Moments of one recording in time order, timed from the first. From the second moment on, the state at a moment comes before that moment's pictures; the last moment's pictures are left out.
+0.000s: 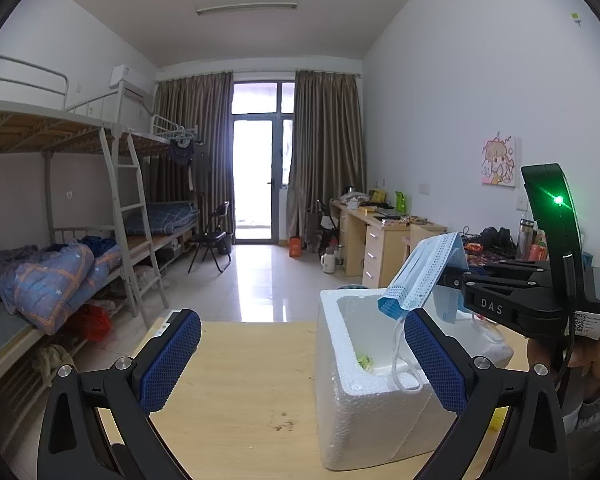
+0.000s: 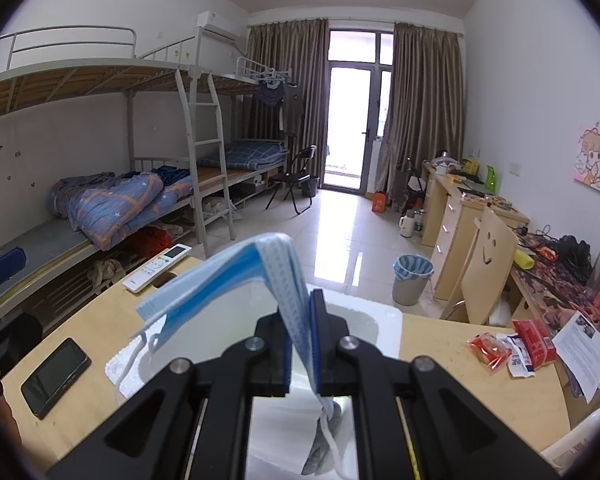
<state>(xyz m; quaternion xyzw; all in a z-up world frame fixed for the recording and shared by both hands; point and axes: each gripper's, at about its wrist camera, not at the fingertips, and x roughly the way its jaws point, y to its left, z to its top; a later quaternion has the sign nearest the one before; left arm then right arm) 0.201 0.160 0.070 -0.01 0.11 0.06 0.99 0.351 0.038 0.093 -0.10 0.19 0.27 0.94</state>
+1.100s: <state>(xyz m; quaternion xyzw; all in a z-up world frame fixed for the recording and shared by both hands) 0.209 0.141 0.070 0.00 0.12 0.02 0.99 0.348 0.028 0.088 -0.12 0.23 0.29 0.92</state>
